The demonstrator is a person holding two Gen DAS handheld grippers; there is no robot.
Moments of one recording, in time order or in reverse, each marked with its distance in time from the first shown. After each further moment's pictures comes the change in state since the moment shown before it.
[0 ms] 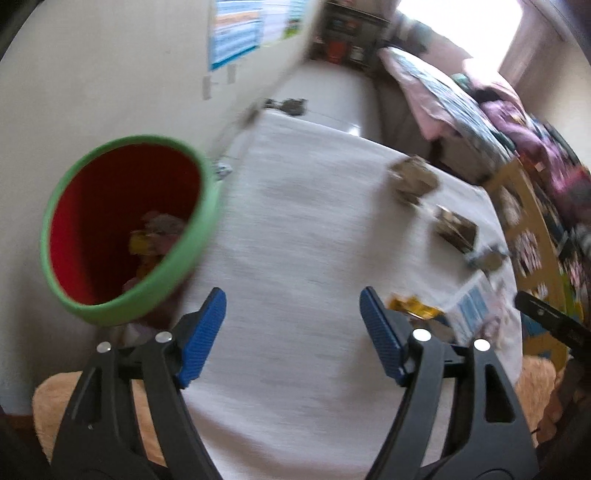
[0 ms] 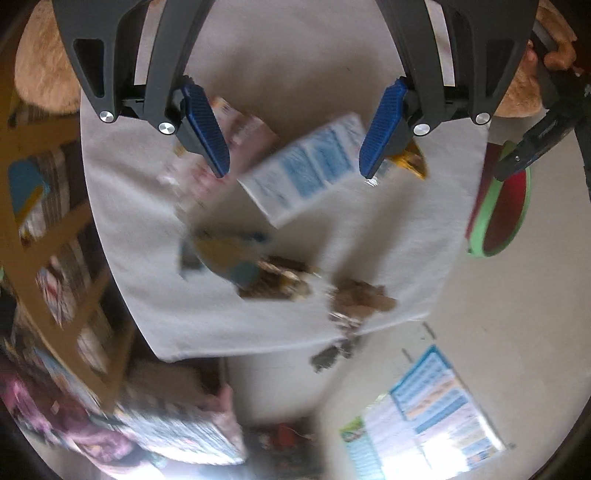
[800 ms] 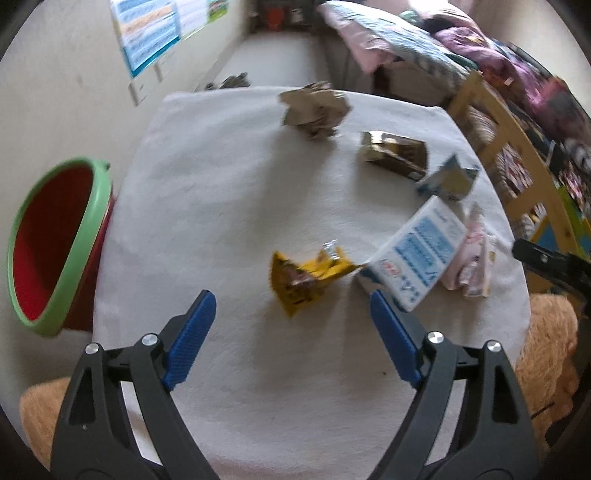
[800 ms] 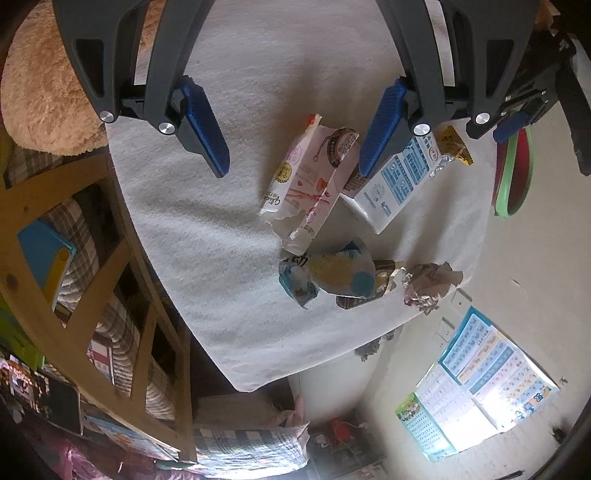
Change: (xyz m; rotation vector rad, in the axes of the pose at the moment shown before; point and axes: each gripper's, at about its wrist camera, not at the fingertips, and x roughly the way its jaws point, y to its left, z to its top) left arm 0.035 -0.087 -0.026 0.196 0.119 0.005; right arm -0.010 -0.077 -0.018 0.191 -0.025 -0.007
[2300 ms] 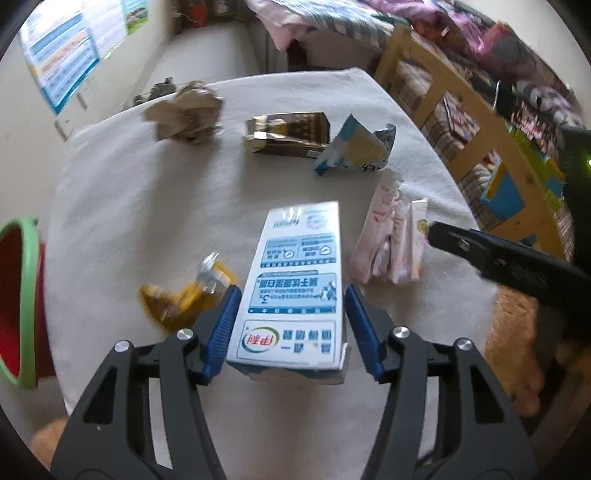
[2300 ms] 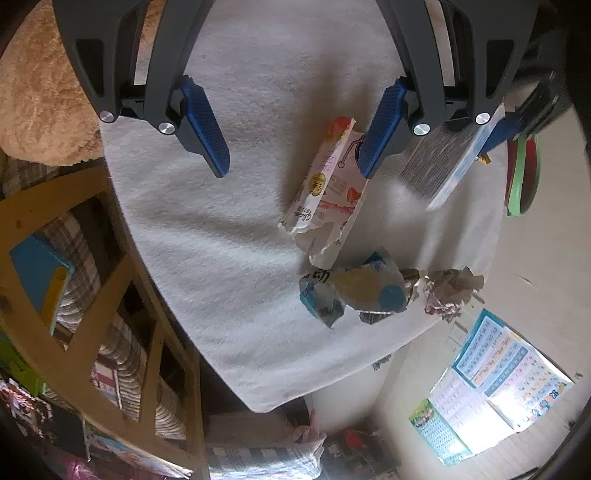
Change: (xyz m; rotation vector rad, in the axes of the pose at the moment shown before) left arm -0.001 -0.074 0.002 0.213 0.057 -0.141; right arm 0.024 -0.016 -0.002 0.045 0.059 -0.018
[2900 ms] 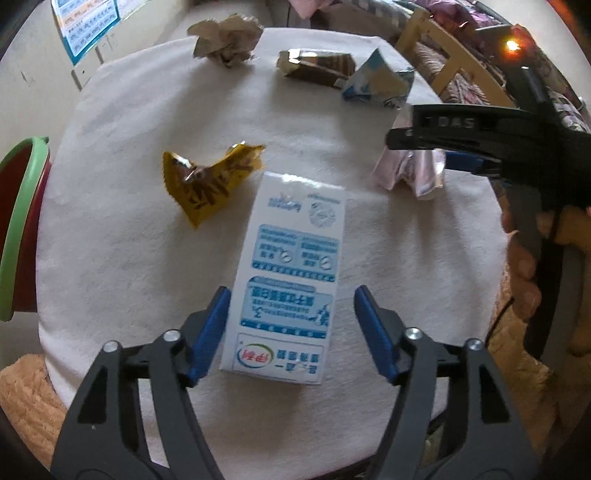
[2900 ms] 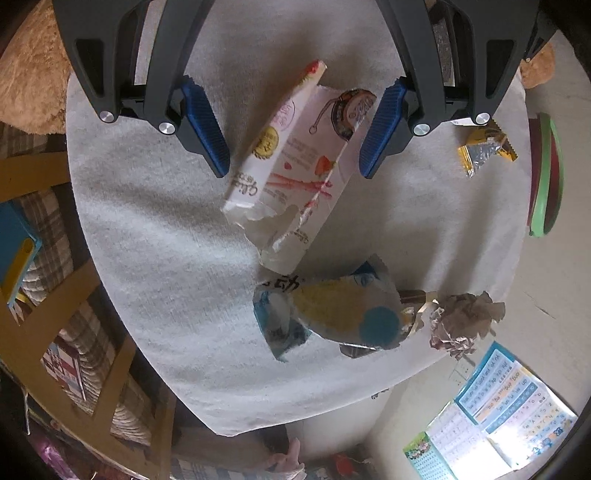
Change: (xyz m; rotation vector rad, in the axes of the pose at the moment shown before) left arm 0.011 0.014 -0.060 -0.062 0.082 -0.007; right arm 0.048 0.031 0.015 -0.079 0.070 -0.066
